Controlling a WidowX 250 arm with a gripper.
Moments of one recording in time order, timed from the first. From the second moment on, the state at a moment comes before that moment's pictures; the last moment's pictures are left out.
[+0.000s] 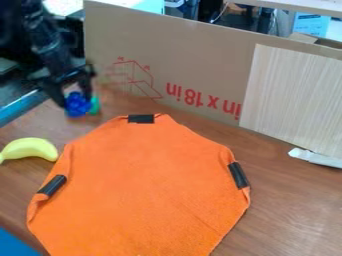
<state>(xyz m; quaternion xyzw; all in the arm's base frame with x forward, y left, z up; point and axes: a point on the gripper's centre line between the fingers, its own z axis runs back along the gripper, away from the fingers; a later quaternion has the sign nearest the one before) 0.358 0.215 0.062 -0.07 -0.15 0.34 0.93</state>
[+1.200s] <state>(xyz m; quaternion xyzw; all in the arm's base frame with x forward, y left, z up) 0.424 0.101 0.024 -0.06 -0.11 0.29 0.95</state>
